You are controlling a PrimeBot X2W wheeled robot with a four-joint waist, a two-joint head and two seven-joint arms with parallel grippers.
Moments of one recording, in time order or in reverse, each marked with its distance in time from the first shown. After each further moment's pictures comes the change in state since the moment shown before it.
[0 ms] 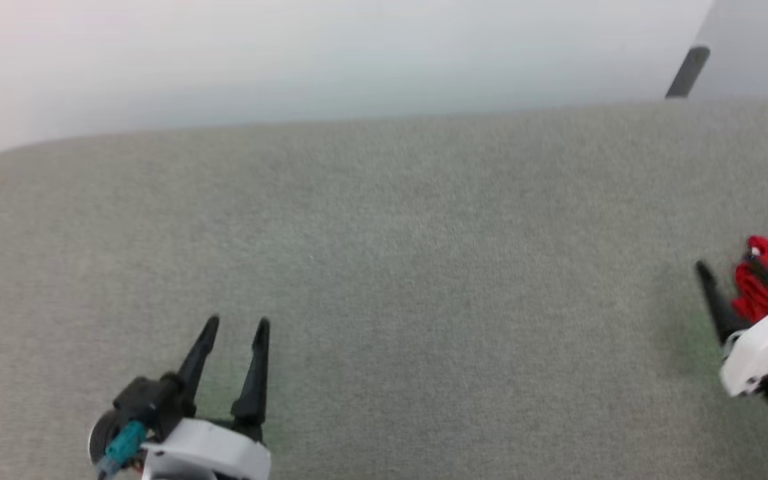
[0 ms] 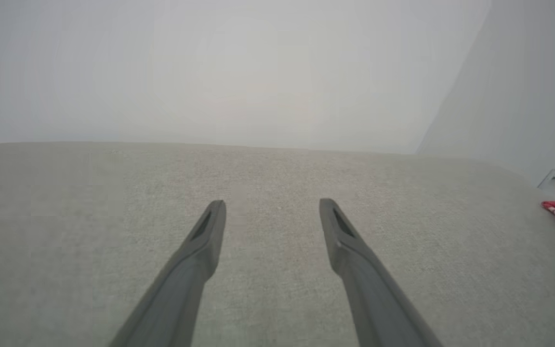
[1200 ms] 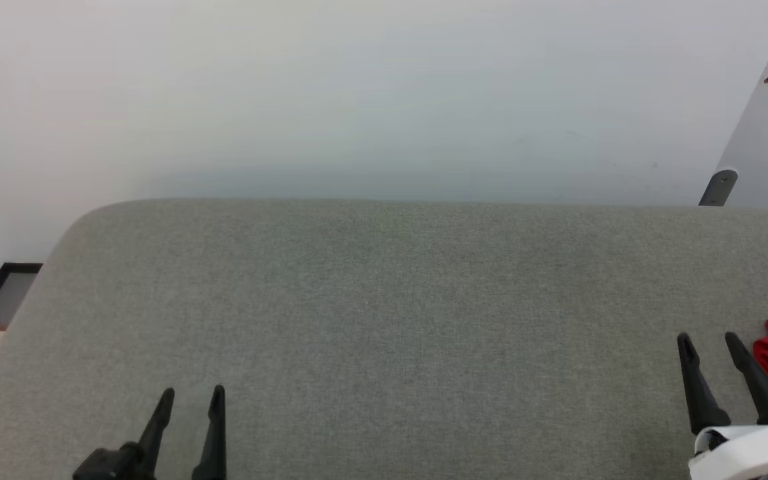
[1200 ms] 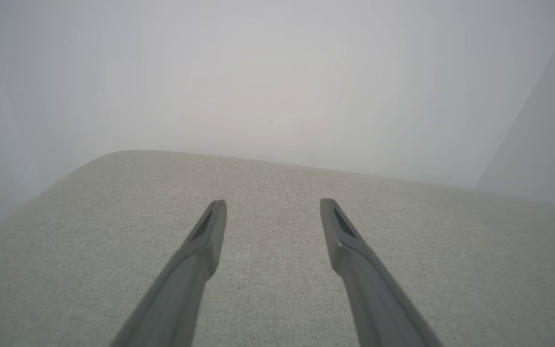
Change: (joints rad) left arm 0.183 -0.017 0.127 -0.007 0.018 0.000 0.000; right arm 0.457 0.256 -0.372 -0.423 -0.144 0.000 -0.067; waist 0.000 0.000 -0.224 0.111
